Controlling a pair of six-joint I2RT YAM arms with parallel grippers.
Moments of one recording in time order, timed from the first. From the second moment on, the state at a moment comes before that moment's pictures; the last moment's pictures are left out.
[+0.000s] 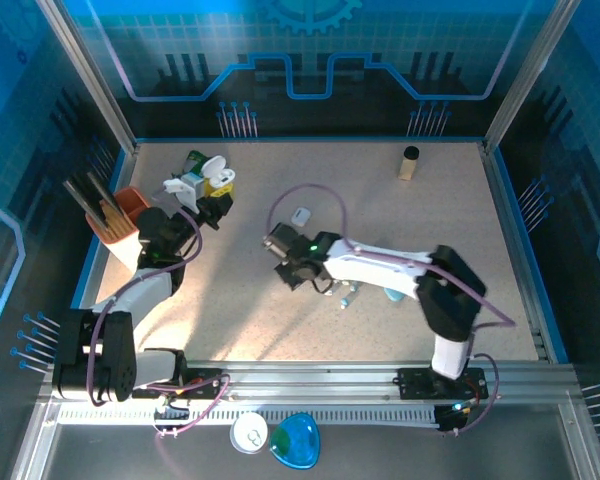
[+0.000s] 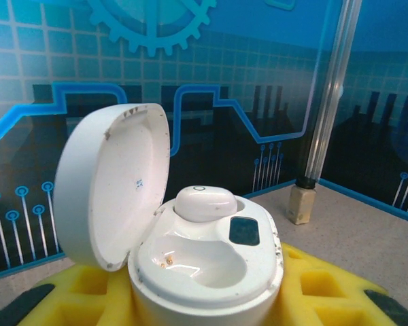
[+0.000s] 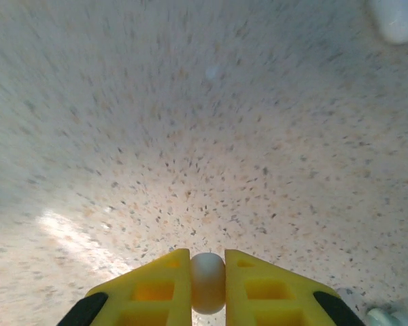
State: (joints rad) left arm 0.00 1.27 0.53 0.90 0.57 -0.15; right arm 0.96 1.76 1.31 -0.63 0.17 0.28
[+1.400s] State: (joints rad) left arm -0.40 1.40 0.47 1.11 0.63 -0.02; right arm 0.73 1.40 1.16 -0.07 -0.40 0.39
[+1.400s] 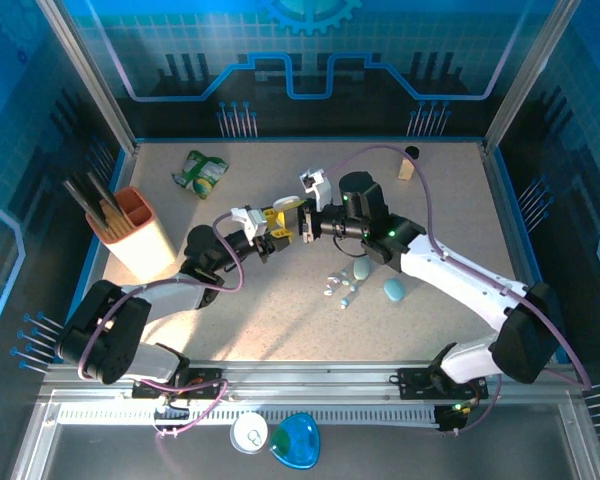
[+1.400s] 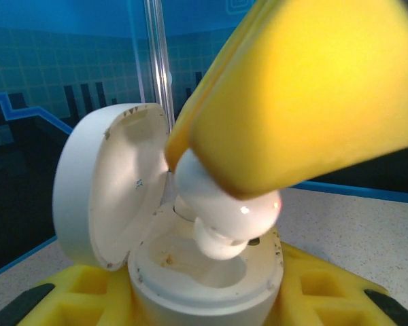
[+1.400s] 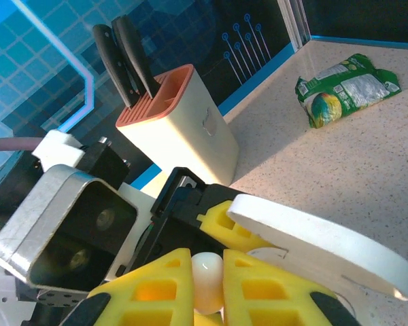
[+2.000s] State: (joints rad) left arm -0.40 1.40 0.47 1.11 0.57 -0.01; right arm 0.72 1.44 1.16 -0.06 -0.40 0.41
